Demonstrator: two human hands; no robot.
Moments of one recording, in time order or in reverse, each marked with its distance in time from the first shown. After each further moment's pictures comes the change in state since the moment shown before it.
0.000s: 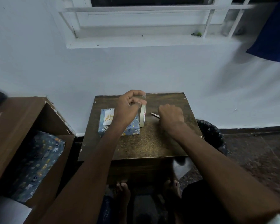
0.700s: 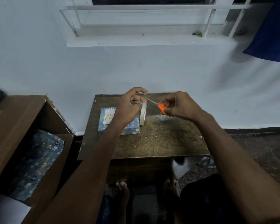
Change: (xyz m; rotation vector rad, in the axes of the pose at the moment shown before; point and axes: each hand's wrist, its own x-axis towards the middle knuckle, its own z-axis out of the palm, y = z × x) left_hand 0.006 -0.007 -0.001 0.031 -0.104 0.062; right_hand 0.012 0.067 -0.018 0.808 0.063 -0.242
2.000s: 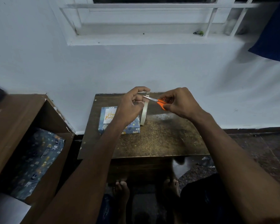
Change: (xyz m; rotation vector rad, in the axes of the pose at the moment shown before) left_hand -0.004 0.004 -0.001 0.069 -0.013 0.038; right_hand 0.008 -0.005 0.004 -0.105 0.101 -0.005
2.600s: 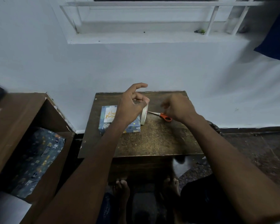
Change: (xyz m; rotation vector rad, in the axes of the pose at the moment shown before) left_hand 0.001 -0.003 0.005 -0.076 0.061 0.068; right_hand 0.000 -0.003 0.024 -0.278 -0.073 0.126
